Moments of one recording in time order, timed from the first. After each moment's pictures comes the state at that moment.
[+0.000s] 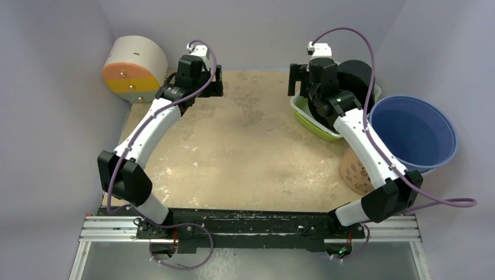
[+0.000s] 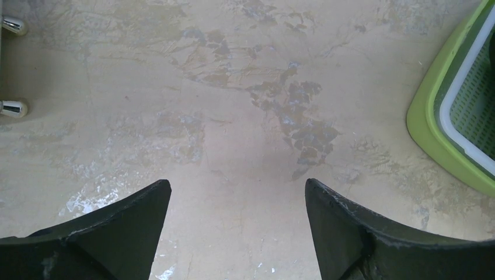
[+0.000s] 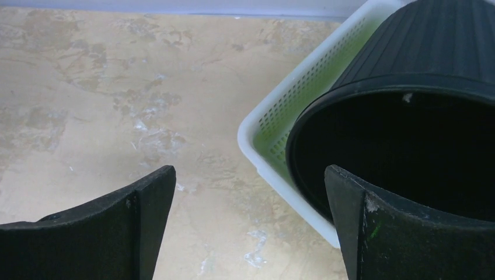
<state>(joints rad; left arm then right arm) -0.37 1.60 1.56 -0.49 -0.13 -0.27 0.40 1.45 1.51 -0.51 0.37 0.17</state>
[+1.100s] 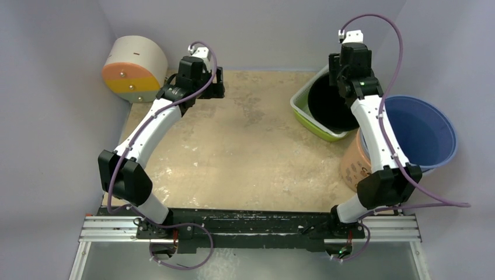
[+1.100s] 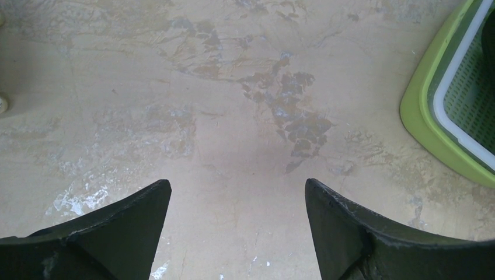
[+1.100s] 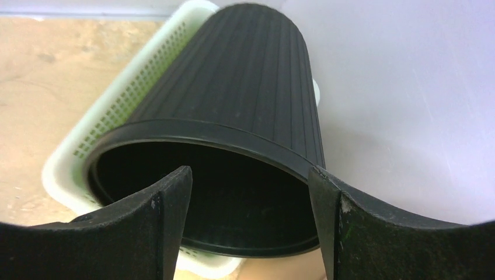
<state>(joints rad) -0.37 1.61 1.55 -0.50 -0.10 -0.28 0.13 1.54 1.70 -0.61 0.51 -0.14</state>
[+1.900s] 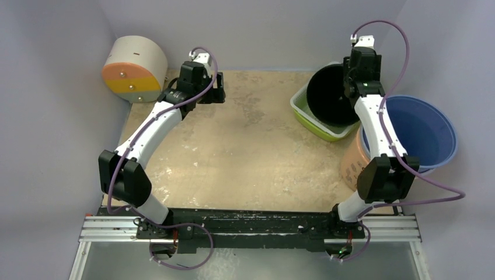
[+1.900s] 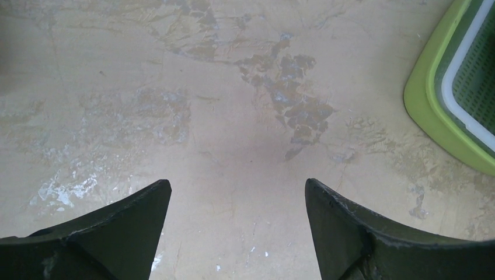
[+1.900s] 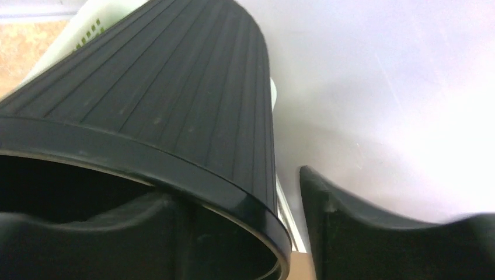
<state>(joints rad) -0.37 1.59 1.49 -0.48 -0.07 -0.29 0.00 1.58 1.57 -0.42 0.58 -0.21</state>
